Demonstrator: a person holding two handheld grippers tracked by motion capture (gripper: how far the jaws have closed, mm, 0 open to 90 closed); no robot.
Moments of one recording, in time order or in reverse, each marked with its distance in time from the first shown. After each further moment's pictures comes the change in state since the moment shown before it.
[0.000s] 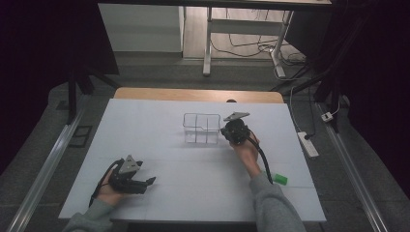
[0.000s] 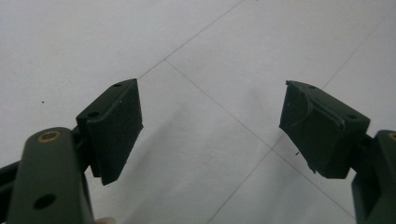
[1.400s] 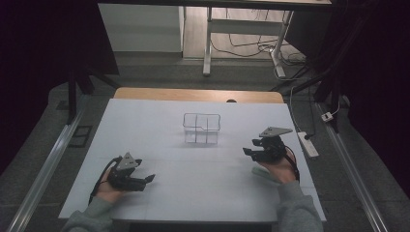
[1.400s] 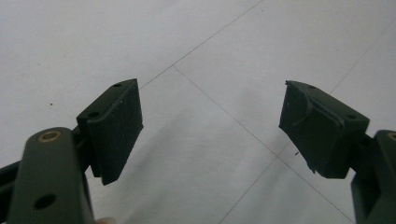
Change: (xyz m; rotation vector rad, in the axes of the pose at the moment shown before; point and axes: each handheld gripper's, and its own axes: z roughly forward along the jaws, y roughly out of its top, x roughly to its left) left arm 0.007 0.003 -0.001 -0.016 -0.018 -0.034; right arm -0.023 -0.063 -0.108 -0.035 0.090 0.026
